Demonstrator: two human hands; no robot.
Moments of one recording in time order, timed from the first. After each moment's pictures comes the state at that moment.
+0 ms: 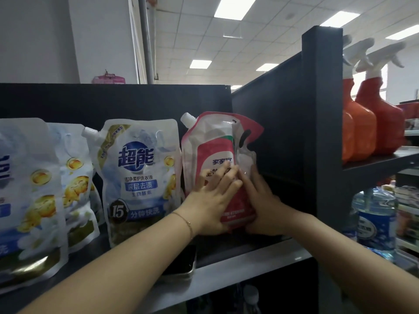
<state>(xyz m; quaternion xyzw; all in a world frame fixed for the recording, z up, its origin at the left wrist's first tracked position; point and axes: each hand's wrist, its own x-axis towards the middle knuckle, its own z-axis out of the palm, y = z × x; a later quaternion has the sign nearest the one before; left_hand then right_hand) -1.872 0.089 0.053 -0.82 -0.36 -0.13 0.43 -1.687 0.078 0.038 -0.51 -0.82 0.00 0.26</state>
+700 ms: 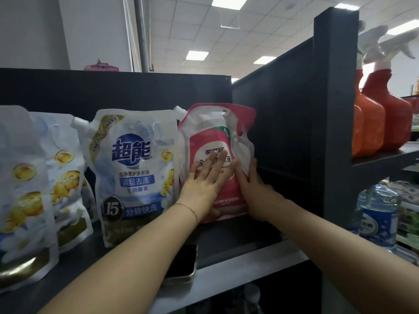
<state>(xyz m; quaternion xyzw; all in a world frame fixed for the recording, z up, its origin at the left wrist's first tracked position) -1.873 0.123 0.053 -0.80 -0.49 -0.11 0.34 -1.709 0.105 0.047 -0.61 -0.76 -0.10 0.16</state>
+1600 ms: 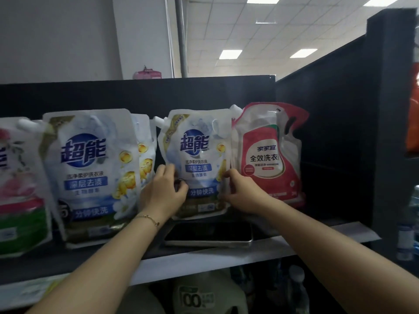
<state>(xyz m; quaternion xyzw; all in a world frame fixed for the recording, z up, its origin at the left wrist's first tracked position) -2.040 0.040 0.045 -0.64 -0.61 -0.42 0.21 -1.828 0.069 0.050 -0.43 -0.82 0.13 0.35</state>
